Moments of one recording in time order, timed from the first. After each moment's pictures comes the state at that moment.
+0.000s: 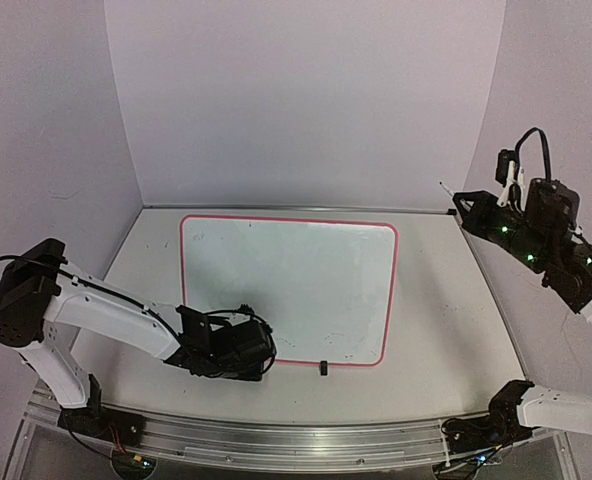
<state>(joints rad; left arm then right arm) -1.29 1.67 0.88 -0.39 -0.39 -1.10 0.54 0.83 1.00 -0.34 0.23 0.46</state>
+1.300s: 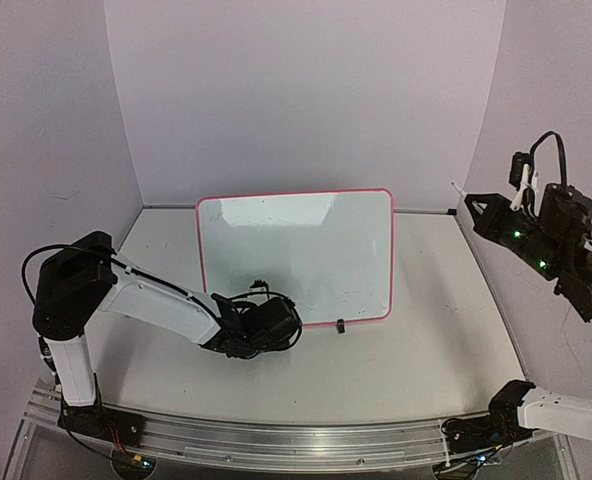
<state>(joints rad) -1.18 1.90 1.06 -0.18 -0.53 -1.12 0.54 0.76 1.00 -0.39 0.26 0.46</state>
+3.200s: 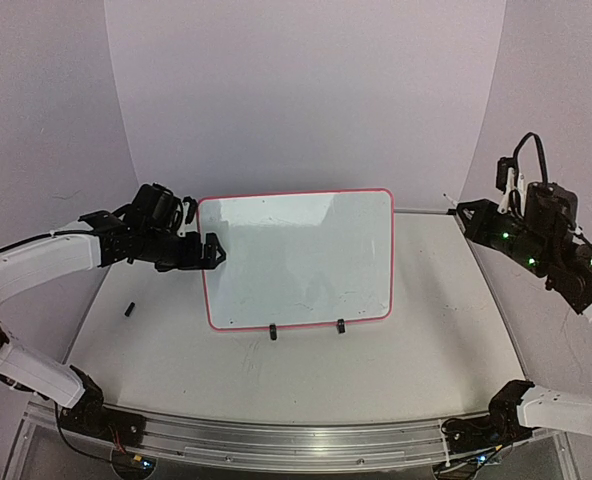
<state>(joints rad) -0.61 1.33 1.05 -0.48 0.00 -0.48 0.54 0.82 1.01 -0.44 0.27 0.45</state>
